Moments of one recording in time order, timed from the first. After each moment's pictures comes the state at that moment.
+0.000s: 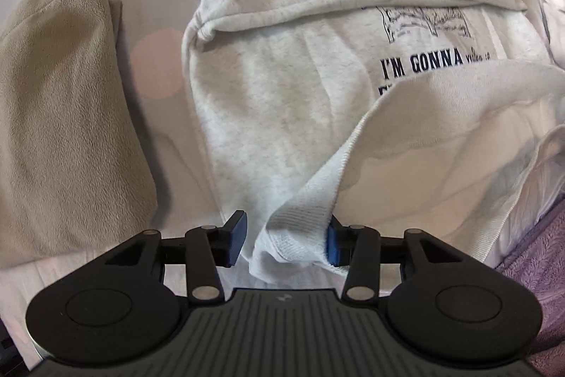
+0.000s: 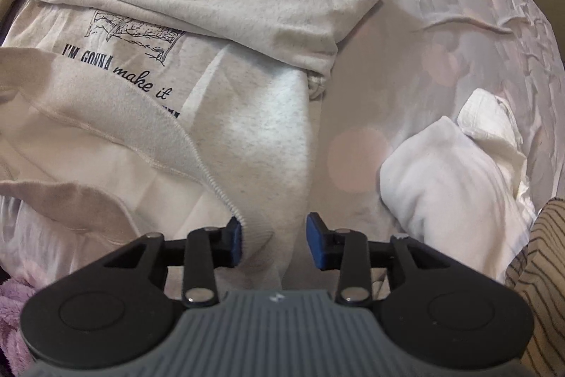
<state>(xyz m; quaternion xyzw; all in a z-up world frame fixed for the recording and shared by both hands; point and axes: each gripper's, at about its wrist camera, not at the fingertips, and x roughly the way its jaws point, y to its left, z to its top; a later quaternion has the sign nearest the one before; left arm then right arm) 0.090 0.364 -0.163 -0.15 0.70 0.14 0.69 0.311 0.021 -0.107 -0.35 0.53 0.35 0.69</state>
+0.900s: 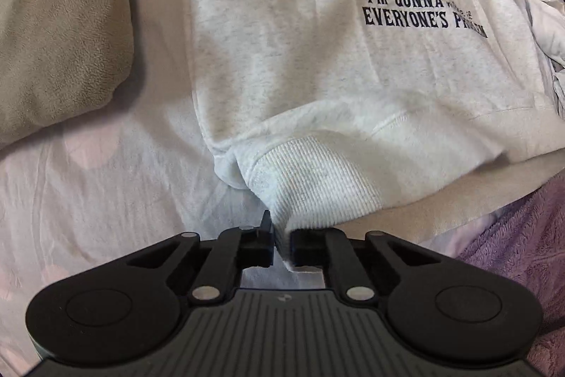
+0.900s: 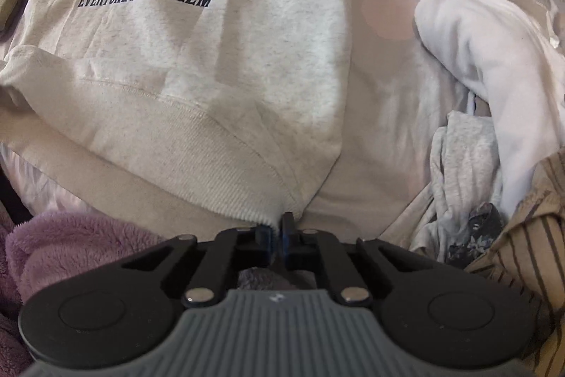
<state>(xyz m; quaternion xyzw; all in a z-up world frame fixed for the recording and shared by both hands) 0.009 0.330 -0.170 -0.21 0.65 0.14 0.71 0.240 -0.064 -0.127 -0.29 0.59 0.34 0.67</state>
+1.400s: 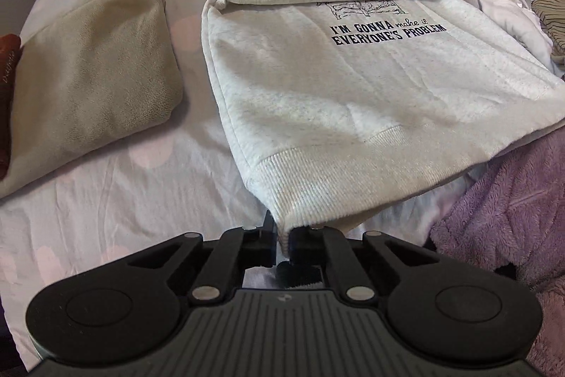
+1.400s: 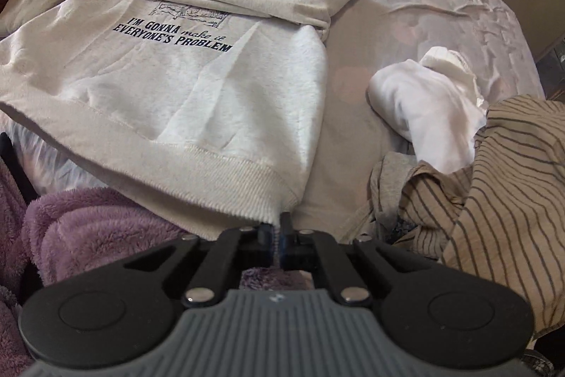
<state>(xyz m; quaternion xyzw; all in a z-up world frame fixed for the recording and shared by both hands) -0.046 0.290 -0.071 -0.13 0.60 0.15 0.77 0.182 -0.108 -0.029 -0.32 0.47 0.36 0.74</state>
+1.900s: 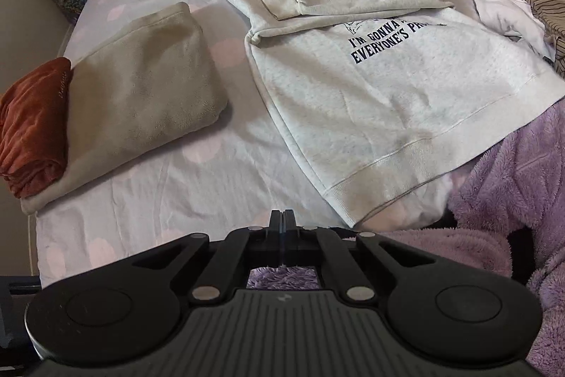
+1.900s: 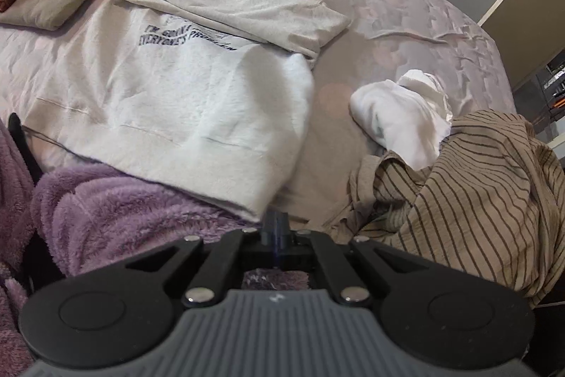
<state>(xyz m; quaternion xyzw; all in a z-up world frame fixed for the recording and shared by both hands) -0.098 0.277 -0.032 -0.06 0.58 0.18 0.79 0.143 -0.134 0.001 -0.35 0.42 0.35 0.76</state>
